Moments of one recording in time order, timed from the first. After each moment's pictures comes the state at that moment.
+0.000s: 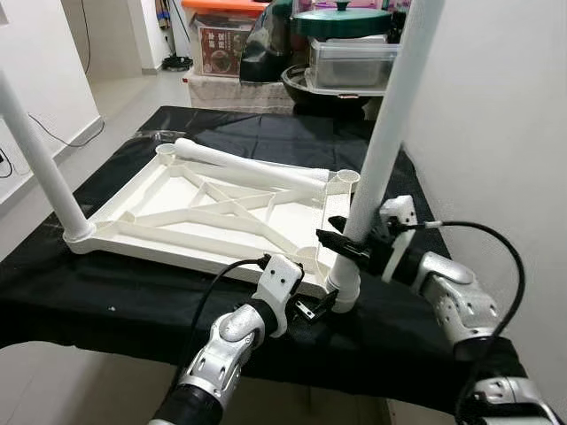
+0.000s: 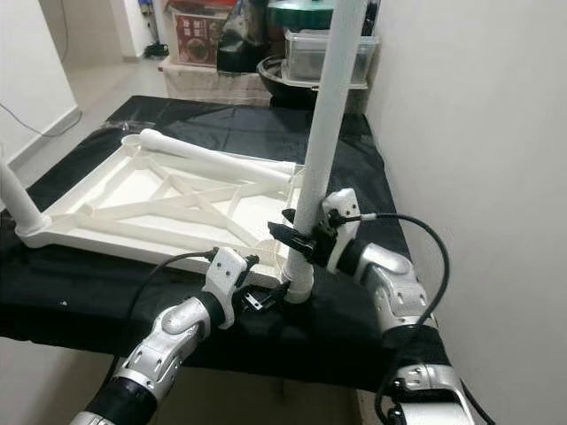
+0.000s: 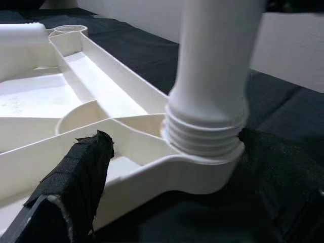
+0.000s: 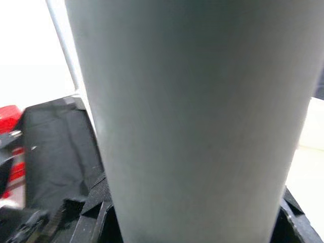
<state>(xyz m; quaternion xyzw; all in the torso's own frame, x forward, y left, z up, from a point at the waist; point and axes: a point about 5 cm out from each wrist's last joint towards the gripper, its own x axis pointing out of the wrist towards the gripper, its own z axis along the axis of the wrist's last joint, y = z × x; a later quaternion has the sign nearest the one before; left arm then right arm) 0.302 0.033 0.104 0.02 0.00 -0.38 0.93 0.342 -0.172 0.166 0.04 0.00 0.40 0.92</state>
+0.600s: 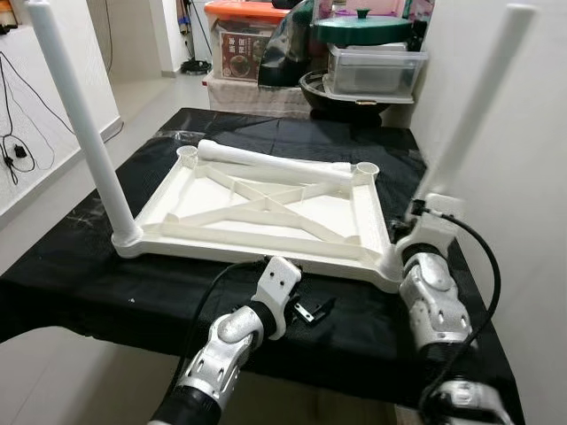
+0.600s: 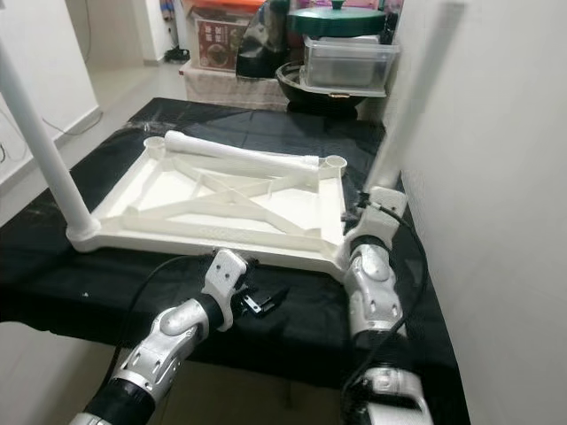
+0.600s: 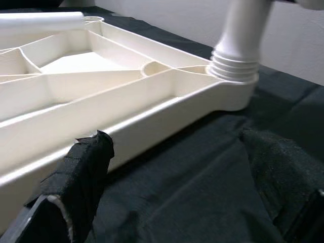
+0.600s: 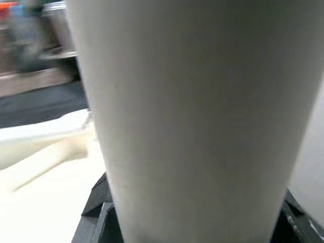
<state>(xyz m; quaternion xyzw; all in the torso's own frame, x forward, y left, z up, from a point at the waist) 0.302 0.034 0.103 0.02 0.00 -0.38 0.92 0.342 -0.201 0.159 0.08 -0.02 -0.26 0.96</state>
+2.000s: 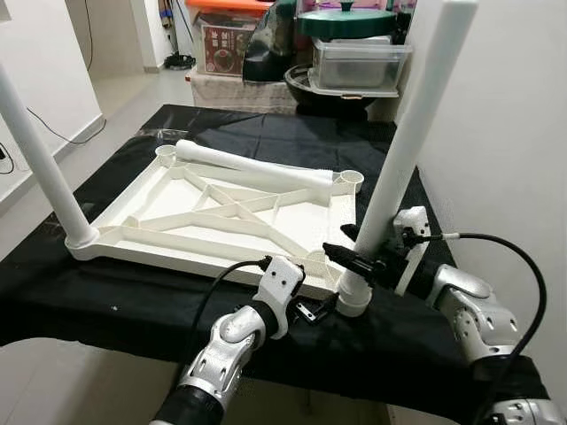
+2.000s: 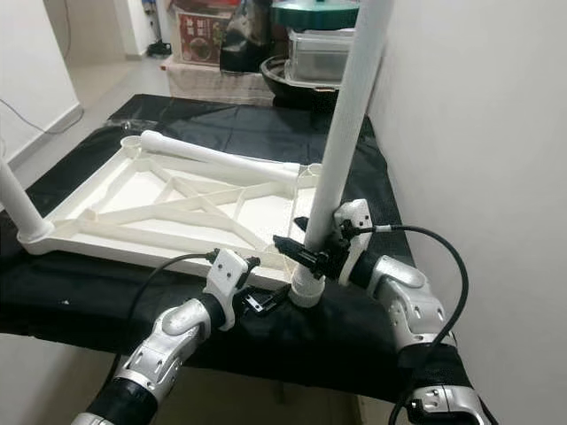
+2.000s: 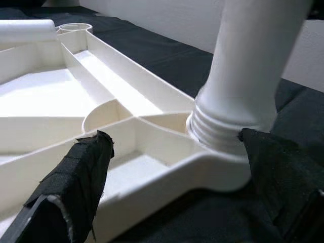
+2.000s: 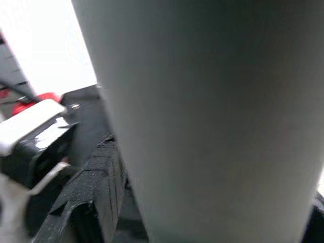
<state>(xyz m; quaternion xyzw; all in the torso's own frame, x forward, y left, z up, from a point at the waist) 0.302 0.032 0.104 0.02 0.00 -0.38 0.92 0.320 -0.183 0.165 0.04 0.02 0.47 0.88</state>
